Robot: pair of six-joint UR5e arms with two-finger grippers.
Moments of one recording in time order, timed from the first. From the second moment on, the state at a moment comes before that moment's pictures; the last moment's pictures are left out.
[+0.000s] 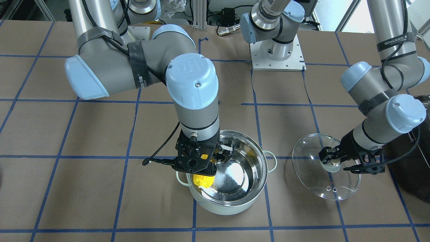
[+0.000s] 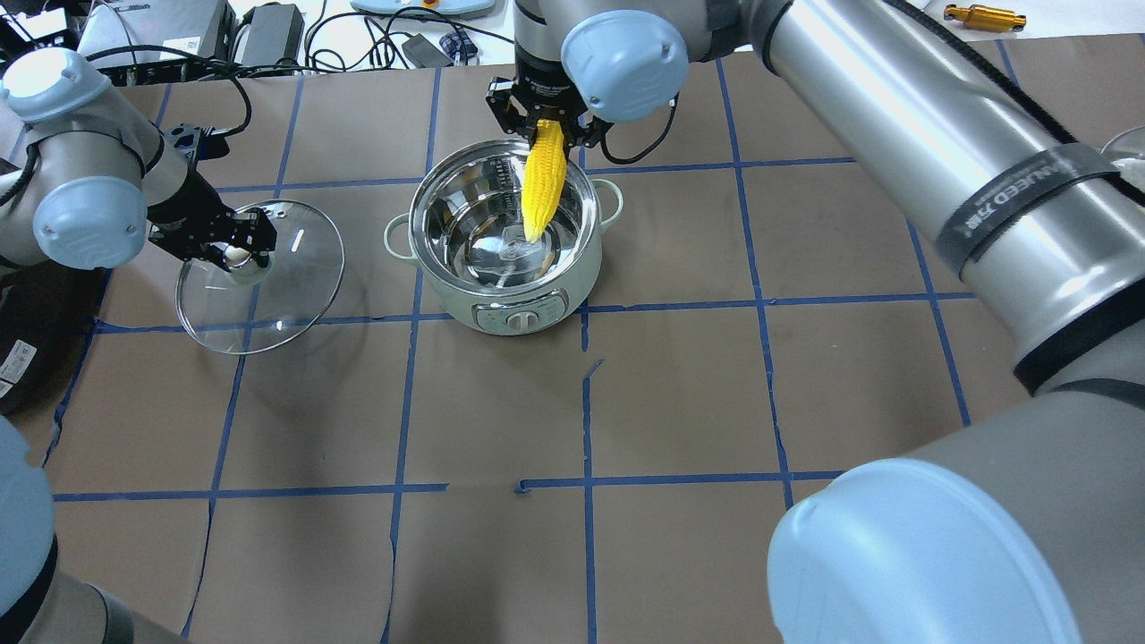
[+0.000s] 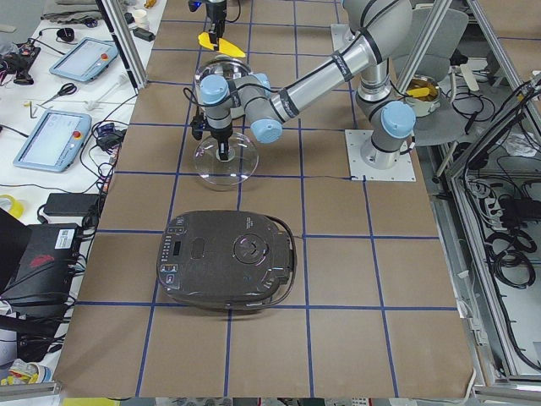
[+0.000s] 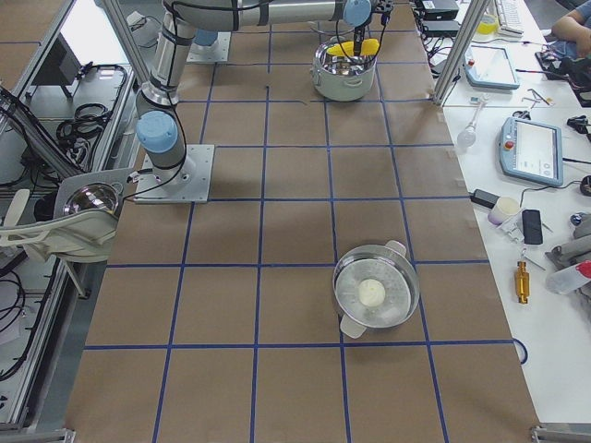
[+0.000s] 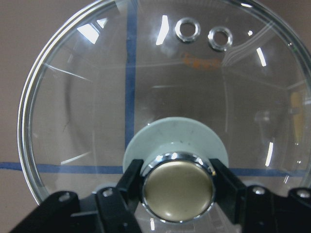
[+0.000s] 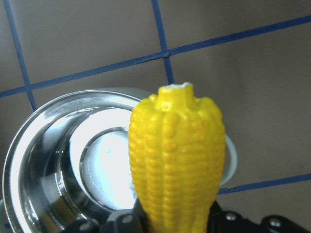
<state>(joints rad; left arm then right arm) -1.22 -1.95 -1.75 -1.03 1.54 0.30 1.94 -0.99 1.11 -1.81 -1.50 0.55</state>
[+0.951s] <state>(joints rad) -1.16 -1.99 -1.78 -1.00 1.54 0.31 2.02 -0.87 1.10 -1.92 -1.54 0.33</state>
